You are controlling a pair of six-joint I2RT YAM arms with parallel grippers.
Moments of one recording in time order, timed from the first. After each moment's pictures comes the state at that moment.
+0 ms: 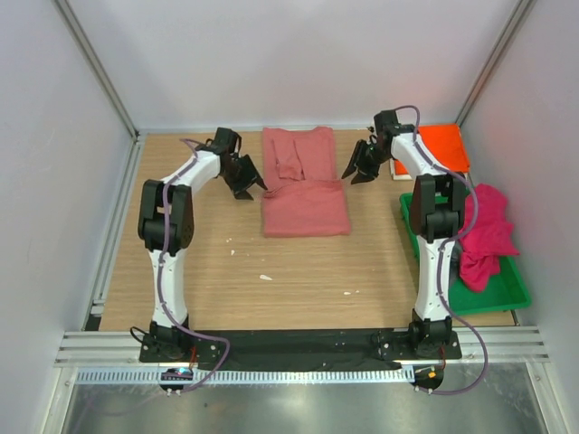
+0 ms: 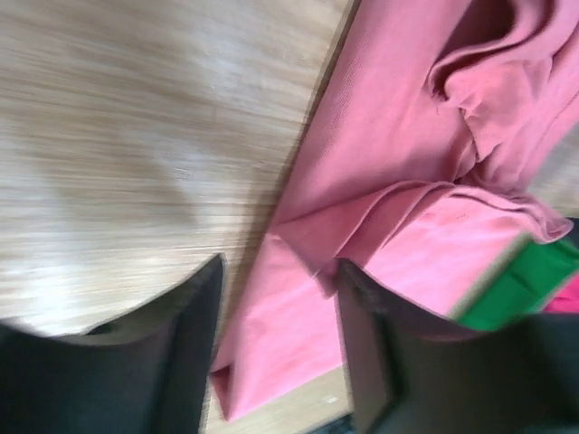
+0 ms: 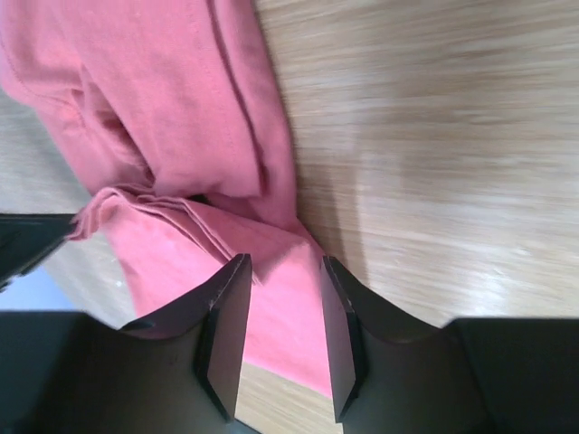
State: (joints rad) left arm -0.23 2.19 1.71 -0.64 0.36 -0.80; right arm 0.11 2.29 1.96 -0.82 -0.44 0.50
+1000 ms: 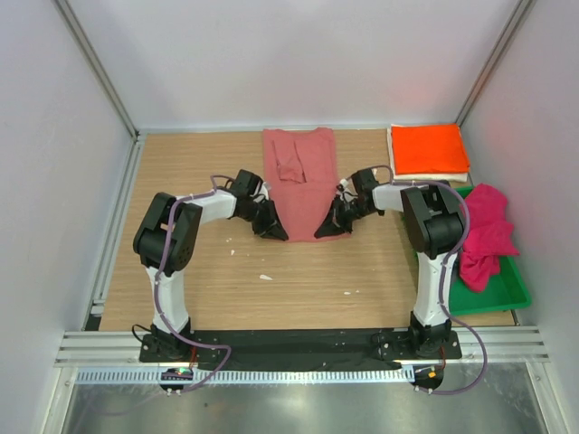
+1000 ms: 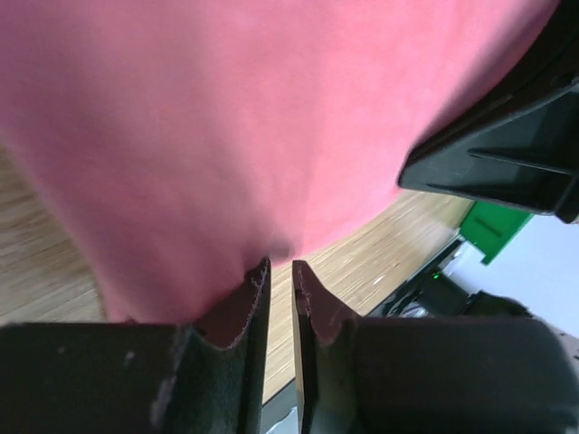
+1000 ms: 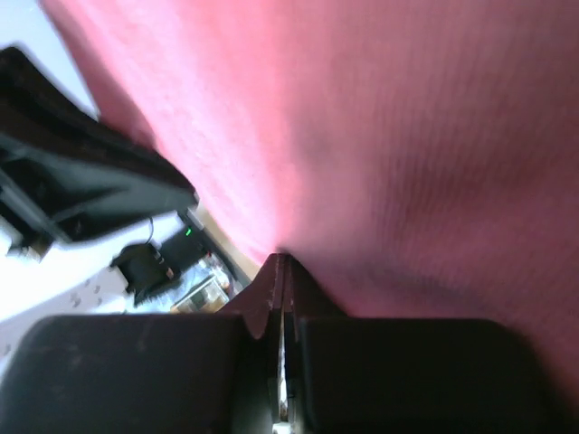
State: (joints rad) left arm -0.42 1.98 1.19 -0.32 0.60 -0.71; right arm 0.28 2.09 1.24 -0.36 -0.81 0.61
